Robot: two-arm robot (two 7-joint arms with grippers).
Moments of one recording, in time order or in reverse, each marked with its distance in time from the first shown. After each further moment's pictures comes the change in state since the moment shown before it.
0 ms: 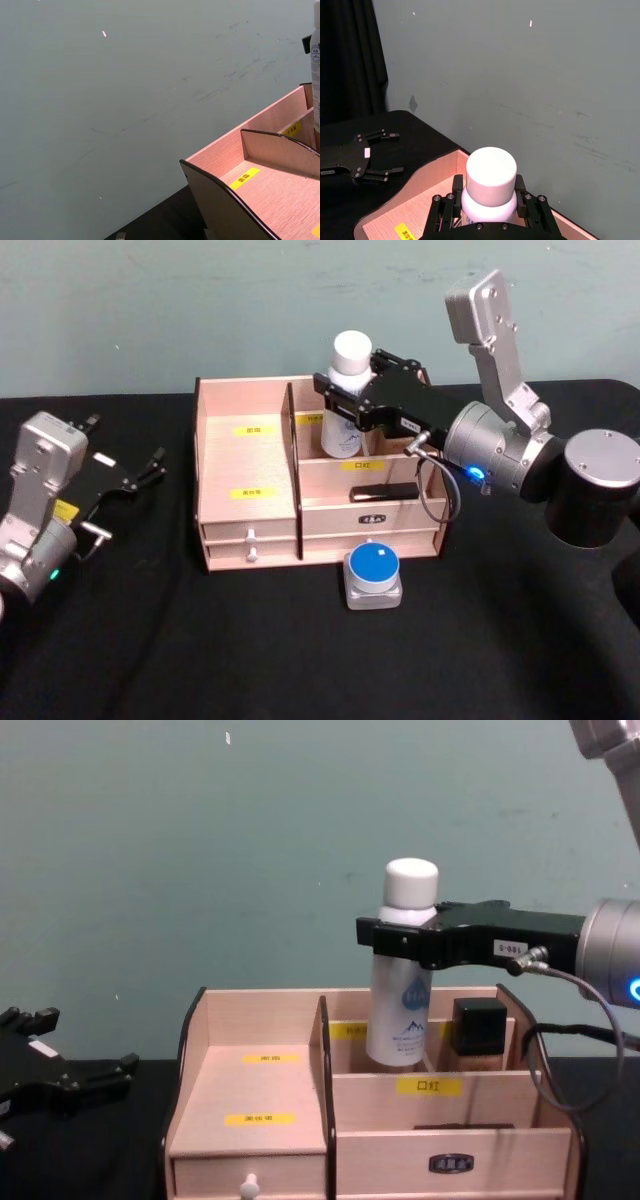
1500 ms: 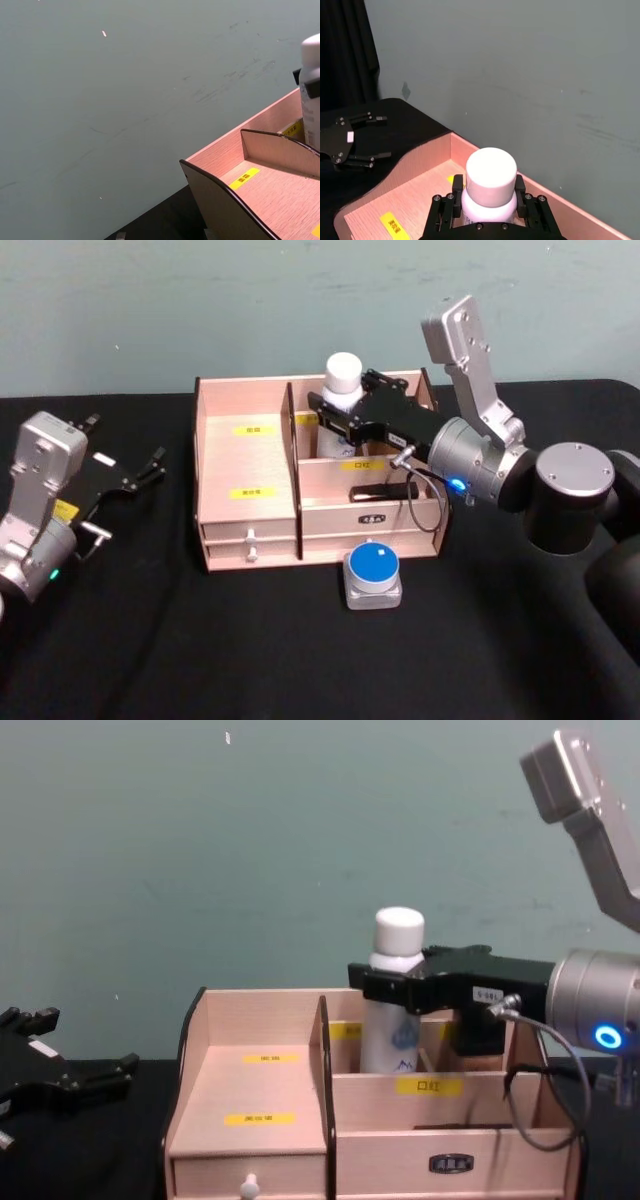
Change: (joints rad) left arm 0.000 0.000 0.000 0.000 0.000 0.000 0.000; right arm 0.033 -0.050 -0.021 0.137 -0.038 -0.047 -0.001
